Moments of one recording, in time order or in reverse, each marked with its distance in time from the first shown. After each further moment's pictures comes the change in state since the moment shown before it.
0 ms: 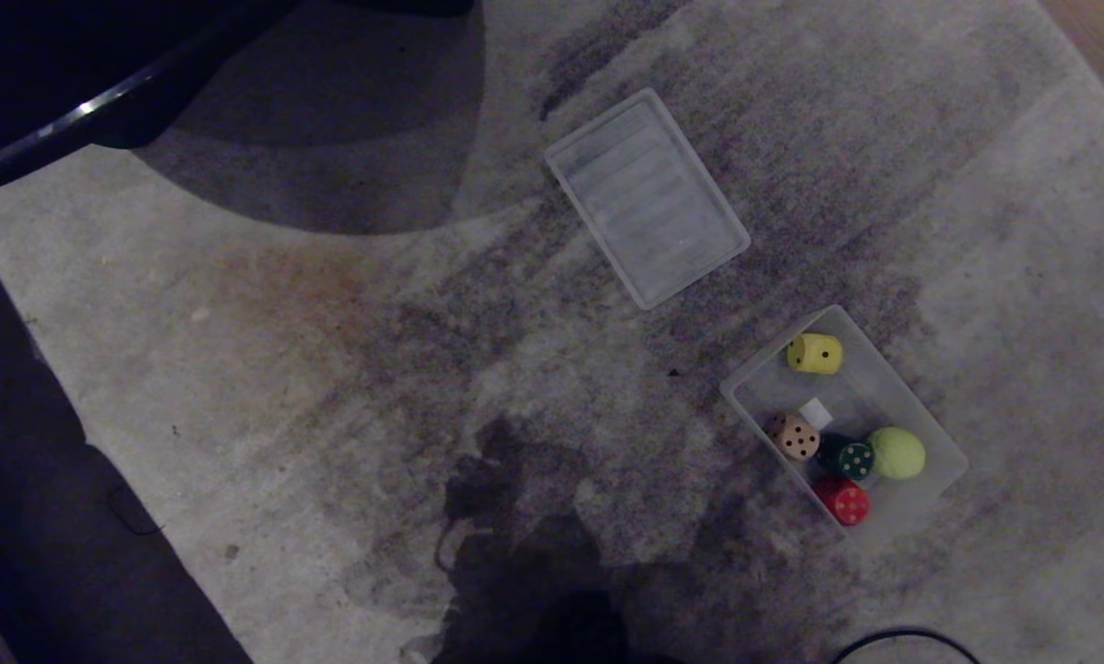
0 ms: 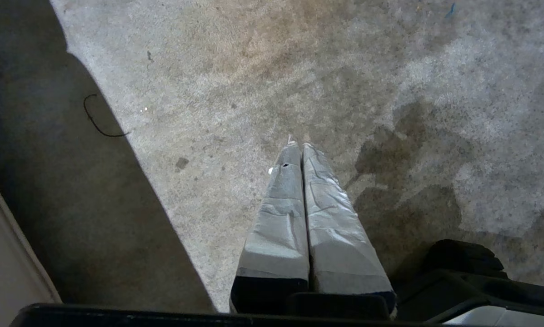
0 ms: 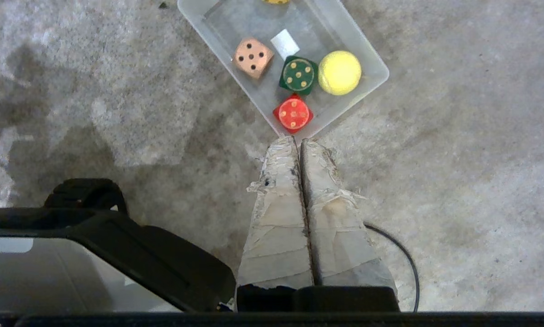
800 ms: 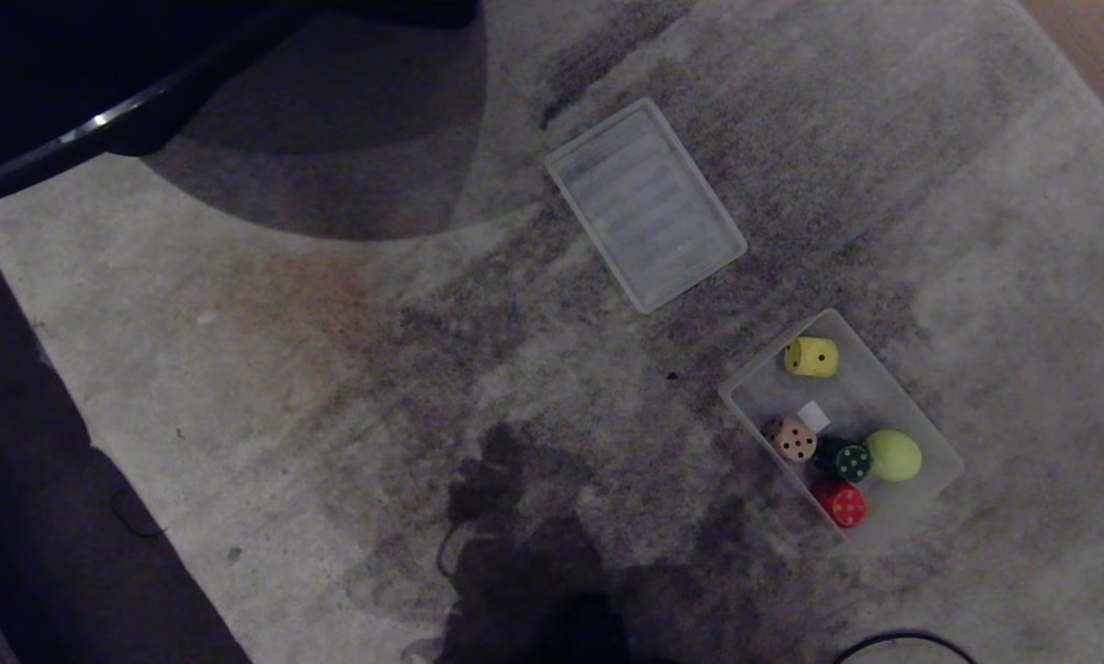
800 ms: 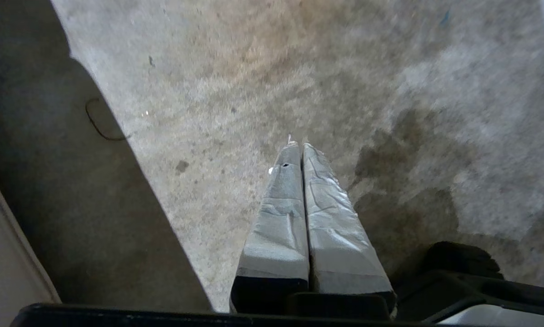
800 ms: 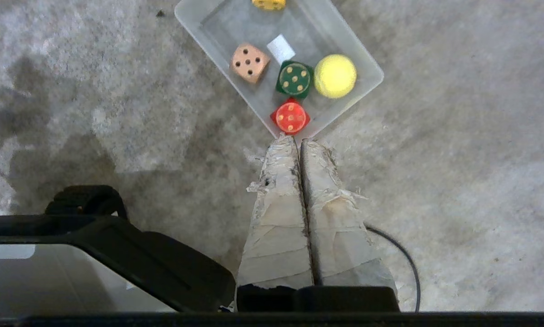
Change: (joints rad) left arm 0.000 0.000 0.000 0.000 0.000 -0.001; right arm 0.000 -0.009 0.001 0.002 -0.003 0.014
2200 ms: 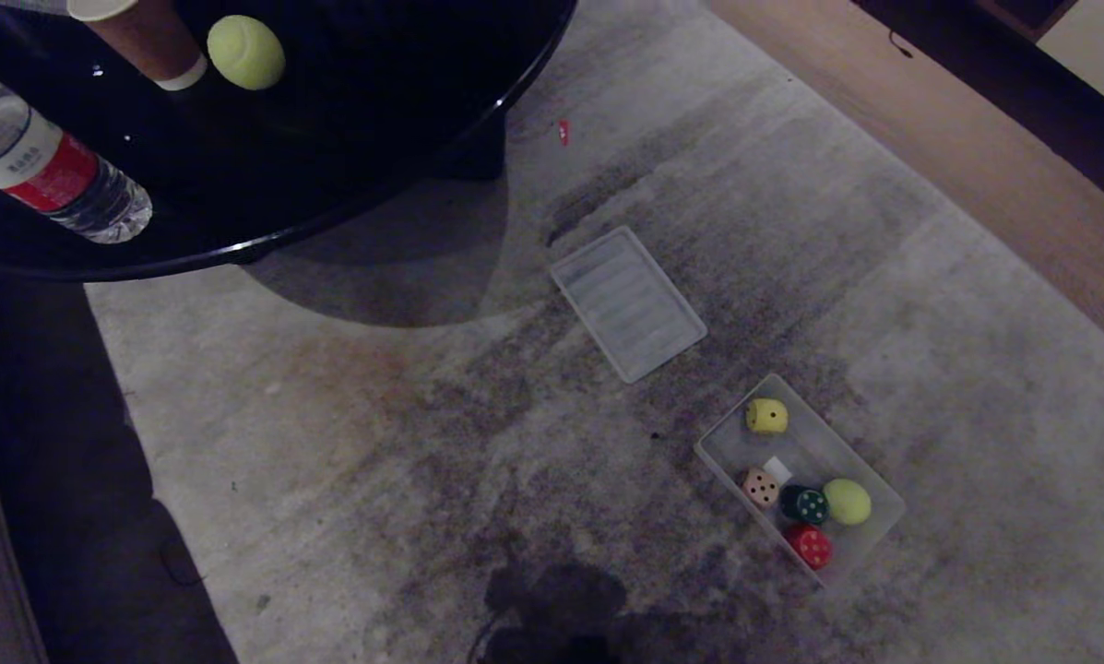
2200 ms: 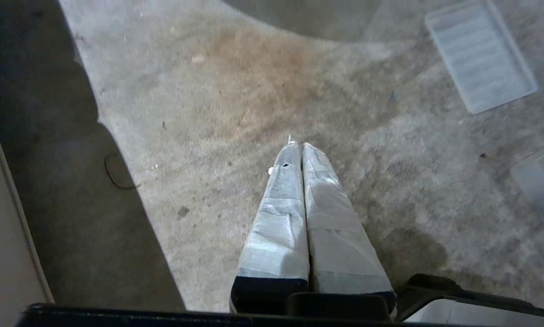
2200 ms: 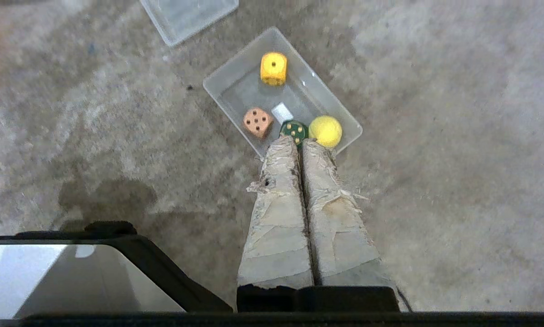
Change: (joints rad) left arm 0.000 0.000 0.000 0.000 0.000 0.000; right arm 0.000 0.001 0.000 0.000 0.000 0.000
